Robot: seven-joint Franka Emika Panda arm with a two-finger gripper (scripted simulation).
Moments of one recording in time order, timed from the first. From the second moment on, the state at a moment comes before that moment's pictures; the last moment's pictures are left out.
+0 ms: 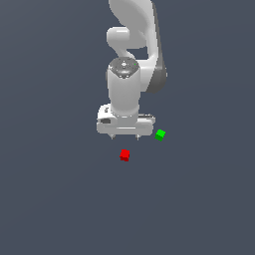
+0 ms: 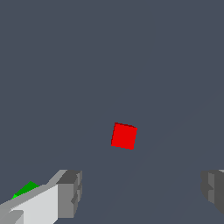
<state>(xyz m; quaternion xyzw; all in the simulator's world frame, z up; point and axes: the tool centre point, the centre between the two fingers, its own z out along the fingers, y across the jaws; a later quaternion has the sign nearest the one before) 0.009 -0.009 0.175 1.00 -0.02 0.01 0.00</state>
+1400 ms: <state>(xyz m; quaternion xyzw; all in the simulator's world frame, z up) 0.012 -0.012 0.068 0.99 -0.12 0.00 0.00</state>
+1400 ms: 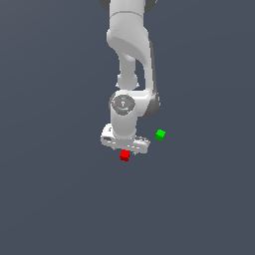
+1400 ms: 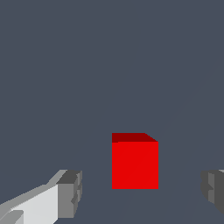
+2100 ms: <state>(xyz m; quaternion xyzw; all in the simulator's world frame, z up) 0.011 -0.012 0.037 0.99 -0.11 0.00 0.00</state>
